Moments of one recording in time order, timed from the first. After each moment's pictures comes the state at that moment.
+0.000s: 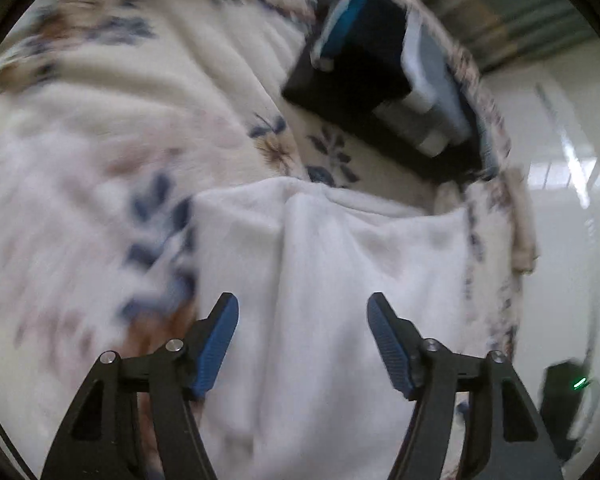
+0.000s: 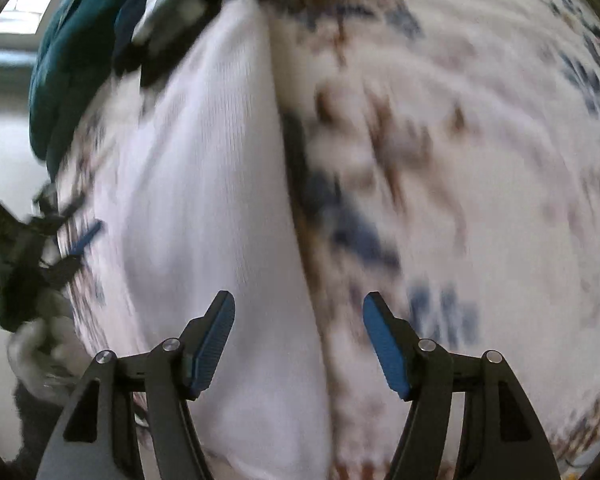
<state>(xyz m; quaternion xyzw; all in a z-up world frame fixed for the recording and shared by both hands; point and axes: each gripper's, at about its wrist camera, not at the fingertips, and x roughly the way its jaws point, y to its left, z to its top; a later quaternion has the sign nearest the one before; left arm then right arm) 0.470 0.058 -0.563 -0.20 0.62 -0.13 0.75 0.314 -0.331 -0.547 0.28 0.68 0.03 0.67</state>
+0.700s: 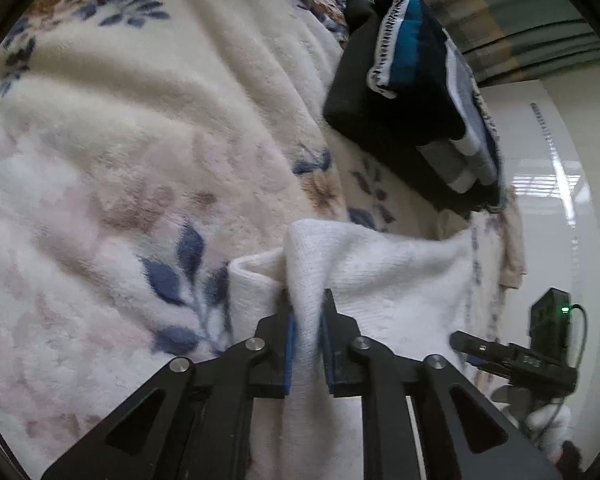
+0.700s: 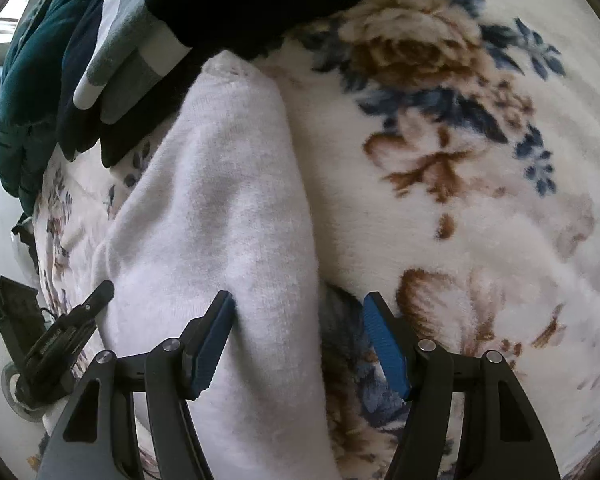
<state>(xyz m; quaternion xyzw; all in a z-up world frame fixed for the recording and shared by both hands) 0.505 0.099 -0.589 -0.27 0.61 -0.16 0.73 0.443 -0.294 -0.604 0.24 0.70 0.02 0.67</state>
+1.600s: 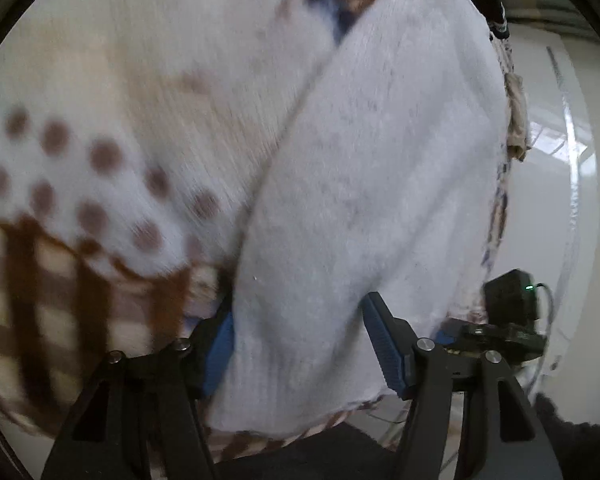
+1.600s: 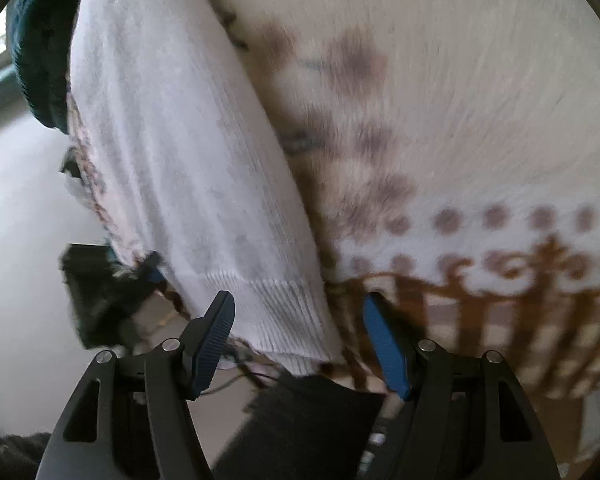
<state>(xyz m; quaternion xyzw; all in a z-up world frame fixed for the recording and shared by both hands) 0.177 0.144 -0.615 -0.31 0.72 -0.16 0.60 0.074 -0.264 -0.650 0.41 0.77 0.12 0.48</state>
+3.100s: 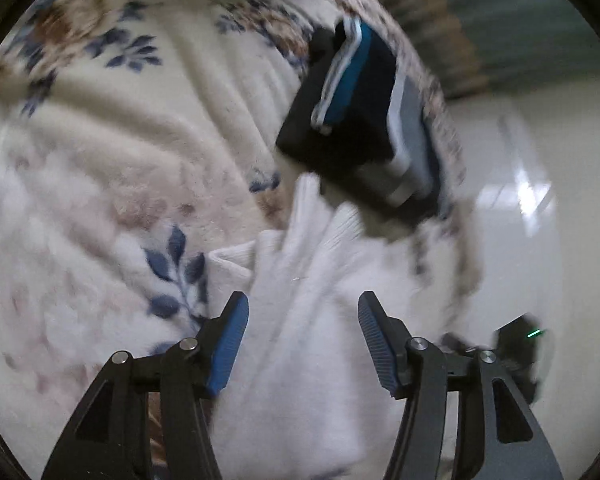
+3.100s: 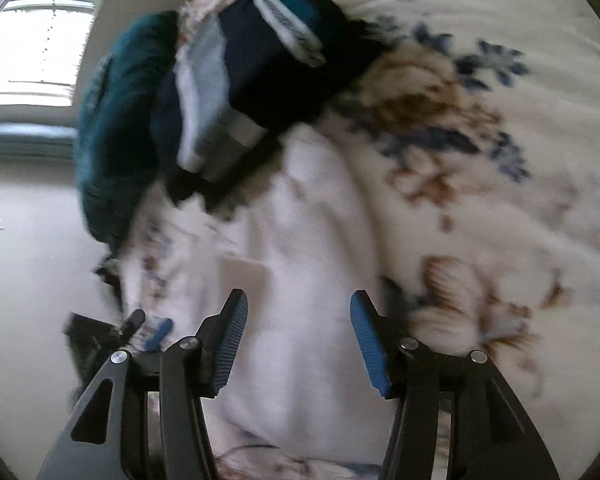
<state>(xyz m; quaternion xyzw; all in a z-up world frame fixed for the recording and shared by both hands) 0.490 0.115 -0.533 -0.27 0.59 -0.18 0.73 0.383 -0.327 -0.543 0.37 0.61 0.06 0.70</state>
